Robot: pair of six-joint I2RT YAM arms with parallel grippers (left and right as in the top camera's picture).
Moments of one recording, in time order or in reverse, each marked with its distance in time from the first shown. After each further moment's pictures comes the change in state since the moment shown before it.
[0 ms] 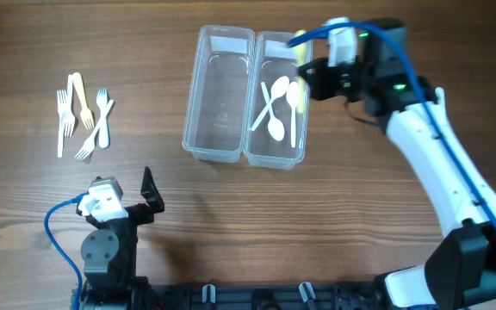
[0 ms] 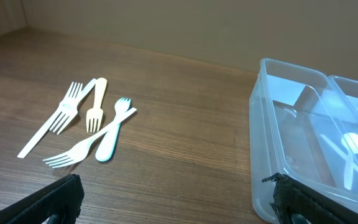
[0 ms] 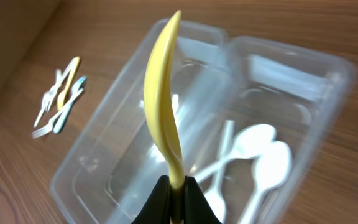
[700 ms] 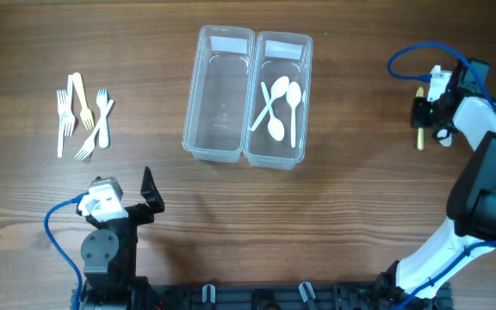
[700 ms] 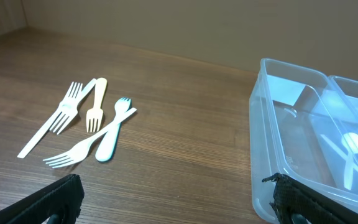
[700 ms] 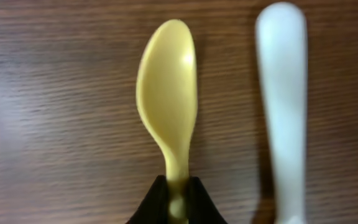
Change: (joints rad) left arm 0.000 0.000 0.000 0.000 0.000 0.000; right arm -0.592 0.360 -0.056 -0.023 0.404 -0.333
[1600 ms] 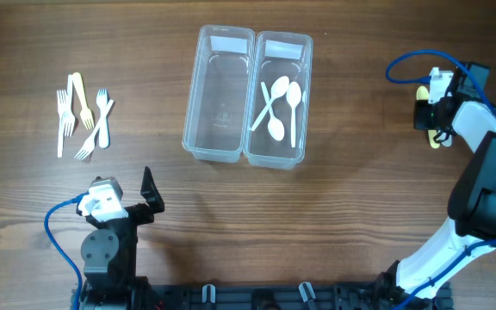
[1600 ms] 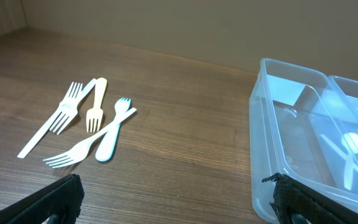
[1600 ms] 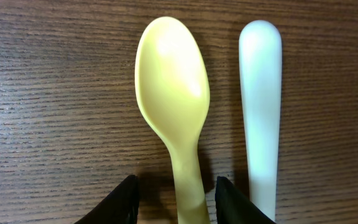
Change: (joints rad) left arm 0.000 0.000 0.000 0.000 0.000 0.000; right arm -0.016 0.009 -0.050 0.113 0.061 -0.119
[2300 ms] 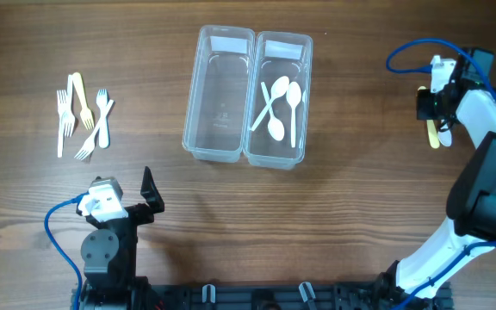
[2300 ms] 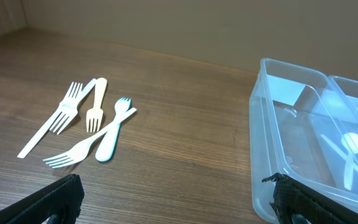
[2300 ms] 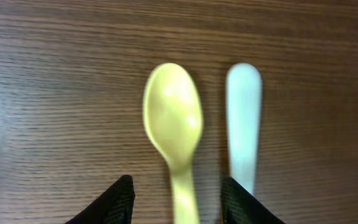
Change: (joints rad) left arm 0.000 0.000 0.000 0.000 0.000 0.000; right arm 0.011 0.000 0.114 -0.116 0.001 -0.023
